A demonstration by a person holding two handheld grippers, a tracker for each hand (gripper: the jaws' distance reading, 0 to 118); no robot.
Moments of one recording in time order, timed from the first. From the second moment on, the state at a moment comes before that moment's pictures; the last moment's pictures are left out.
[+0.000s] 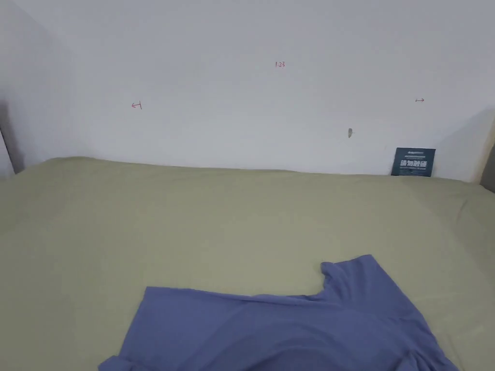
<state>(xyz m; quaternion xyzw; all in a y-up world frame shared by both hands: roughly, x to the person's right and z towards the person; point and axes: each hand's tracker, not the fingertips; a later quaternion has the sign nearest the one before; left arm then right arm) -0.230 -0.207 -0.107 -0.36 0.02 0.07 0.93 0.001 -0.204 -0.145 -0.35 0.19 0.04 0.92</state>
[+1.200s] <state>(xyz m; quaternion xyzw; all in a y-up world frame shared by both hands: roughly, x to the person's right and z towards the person) -0.465 -0.253 -0.377 -0.54 0.06 0.08 0.84 0.097 -0.181 -0.420 -0.42 0.17 0.05 0.89</state>
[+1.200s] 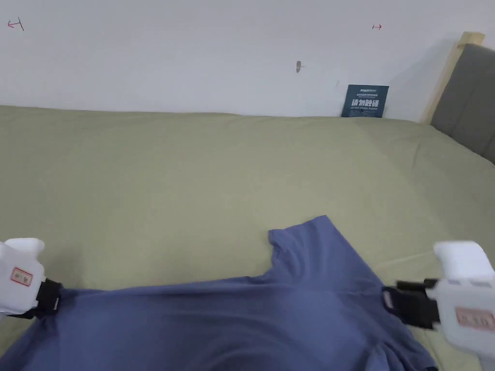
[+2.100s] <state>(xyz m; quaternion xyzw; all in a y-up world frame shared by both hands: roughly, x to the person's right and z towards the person) -0.476 -0.252 -0.384 -0.54 0.06 0.12 0.83 0.054 -0.232 -0.572 -0.58 0.12 0.09 0.80</state>
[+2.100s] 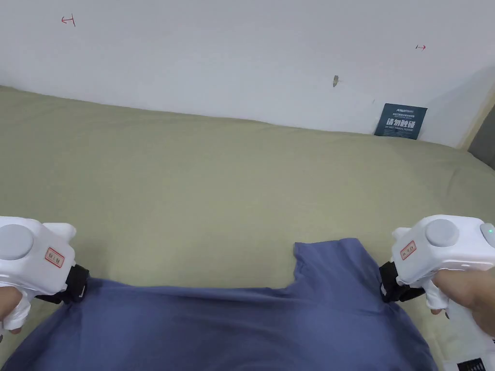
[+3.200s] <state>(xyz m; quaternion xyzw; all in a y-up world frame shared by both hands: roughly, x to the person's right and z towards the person) -0.438 -0.223 -0.096 -0.51 -0.02 0.15 0.84 0.184 -0.185 -0.275 -0.54 0.19 0.03 0.82</state>
